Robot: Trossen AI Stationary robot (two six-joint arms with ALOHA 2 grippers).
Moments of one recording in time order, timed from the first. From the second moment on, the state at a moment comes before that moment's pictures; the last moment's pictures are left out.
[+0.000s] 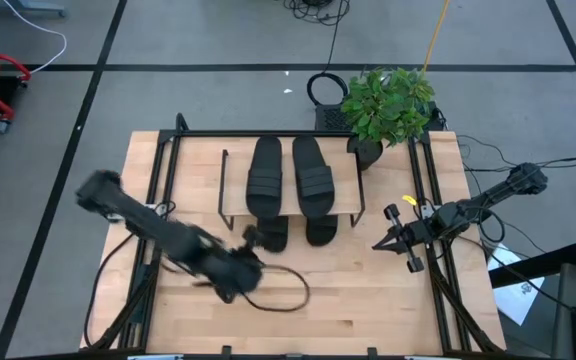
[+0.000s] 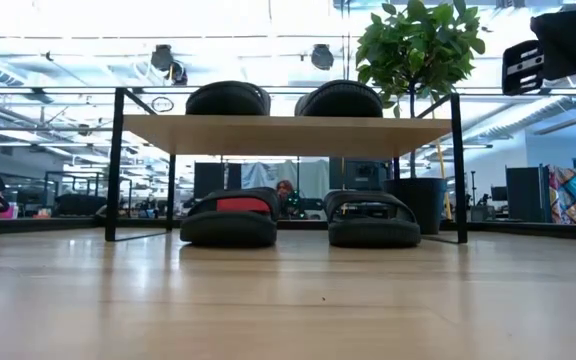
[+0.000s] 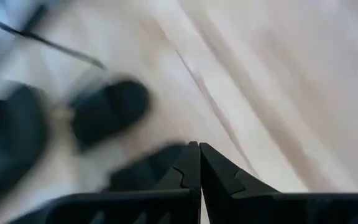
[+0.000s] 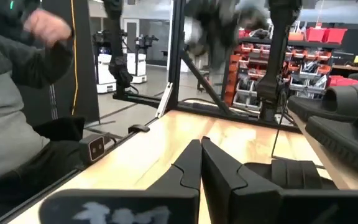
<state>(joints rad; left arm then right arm) -0.53 1.67 1.51 -0.93 -0.37 0.20 0.46 0.32 0.02 0.35 0.10 -0.06</state>
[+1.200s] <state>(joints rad) -0.21 0.12 0.12 0.18 -0.16 0.30 0.00 0.20 0.20 0.00 -0.13 0.04</state>
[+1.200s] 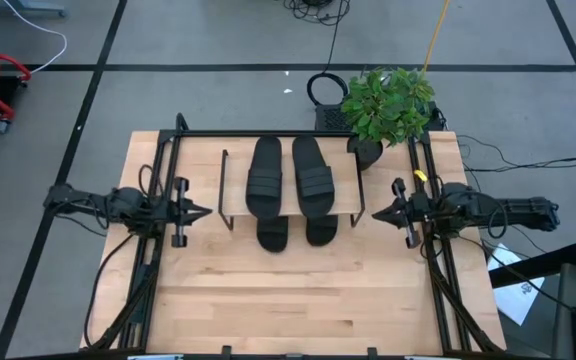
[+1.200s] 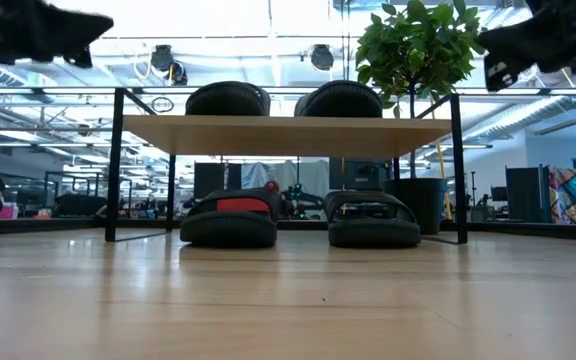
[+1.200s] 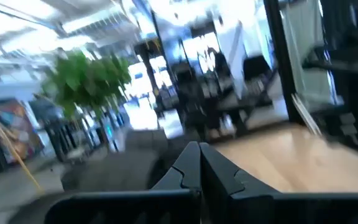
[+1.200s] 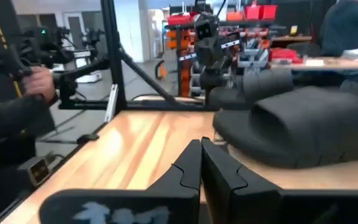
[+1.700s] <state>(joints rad) -0.23 0.00 0.12 -0.10 -0.10 0.34 0.06 0.04 0.07 0.05 -0.13 0.09</state>
